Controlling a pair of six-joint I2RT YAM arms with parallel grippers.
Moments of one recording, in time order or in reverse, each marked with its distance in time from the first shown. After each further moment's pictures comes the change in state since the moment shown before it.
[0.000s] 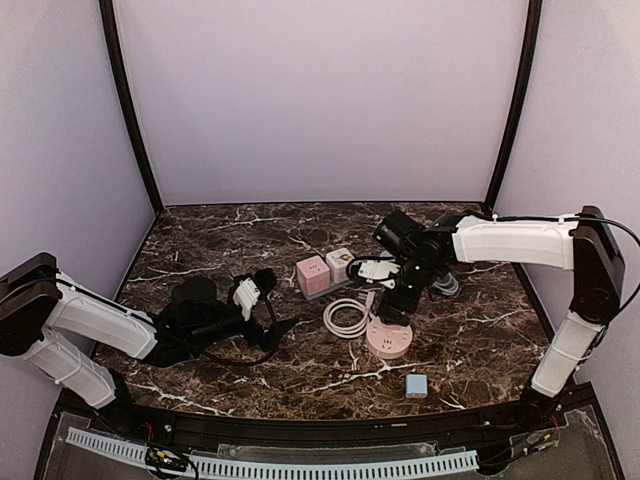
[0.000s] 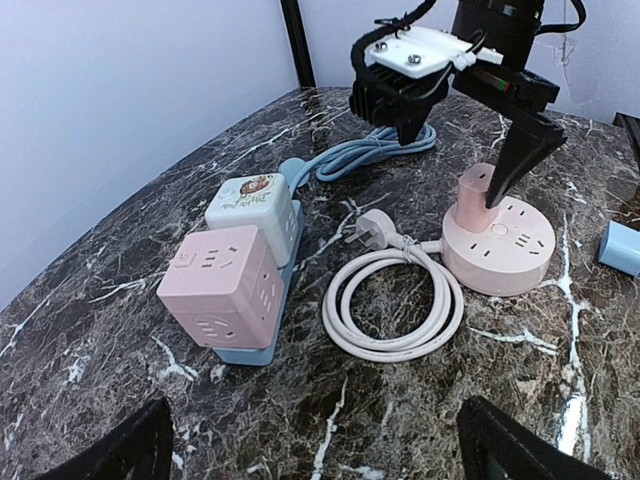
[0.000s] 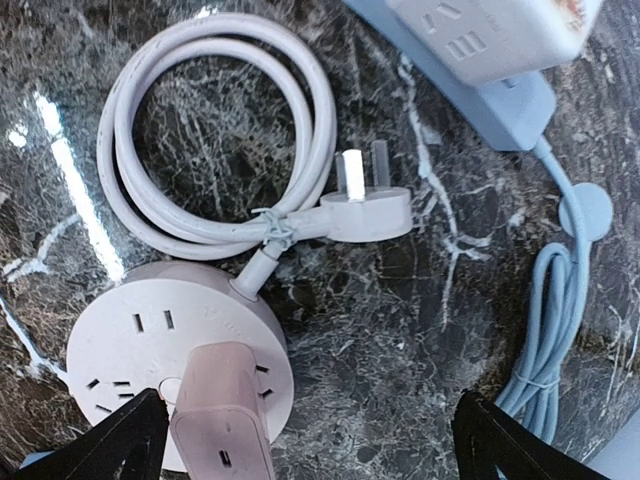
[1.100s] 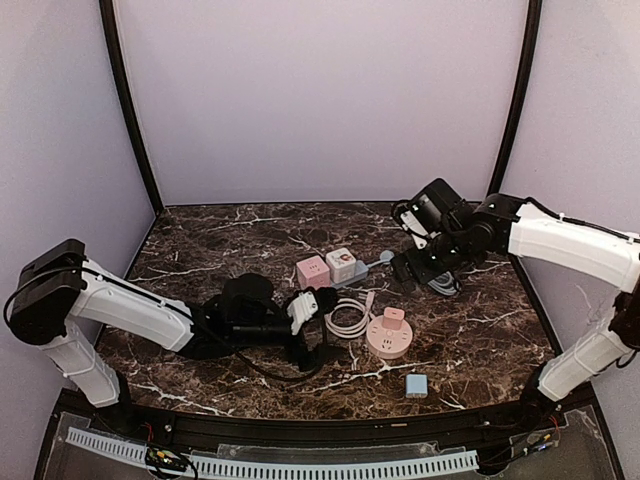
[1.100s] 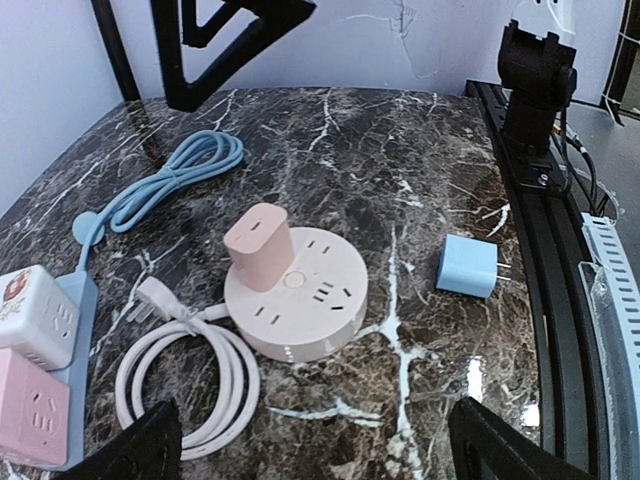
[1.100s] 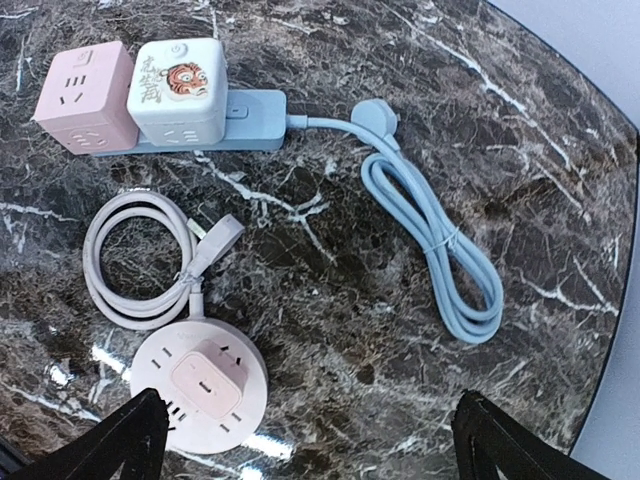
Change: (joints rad) left arm -0.173 0.181 0.299 -0.234 0.206 -0.022; right arm 0.001 -0.291 -0.006 -0.047 0.203 0.618
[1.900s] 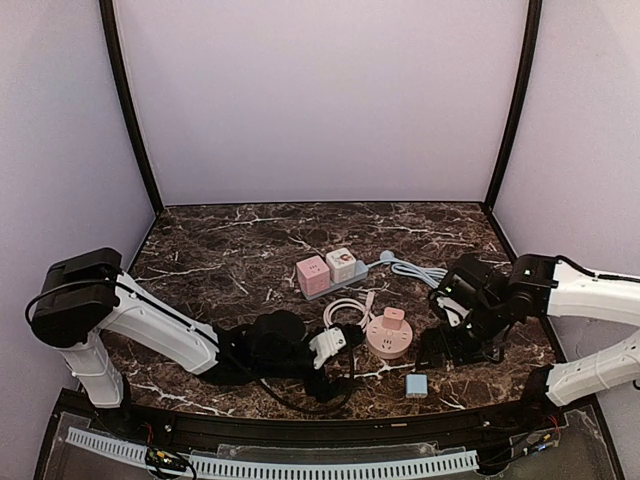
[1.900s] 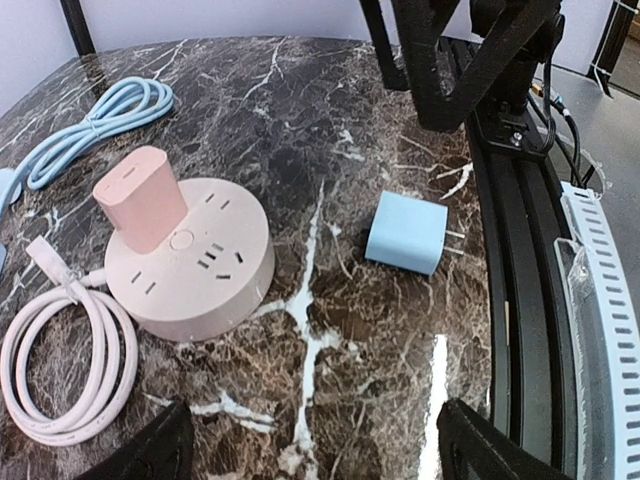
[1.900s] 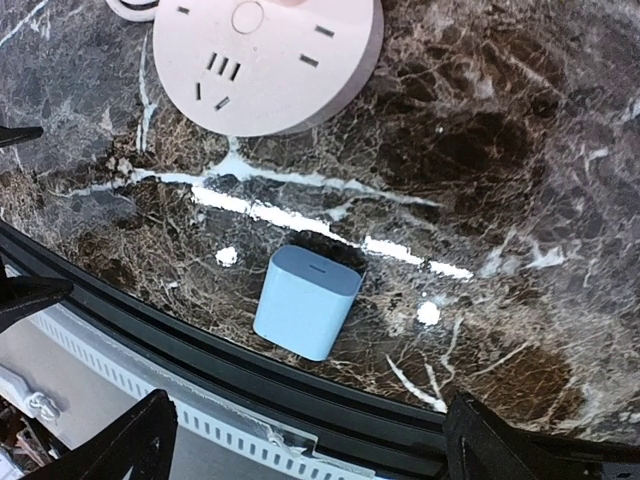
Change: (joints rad) left arm -0.174 0.161 0.062 0.009 -0.106 -0.112; right arm 0.115 -0.319 -0.412 -0.162 -0.447 0.541
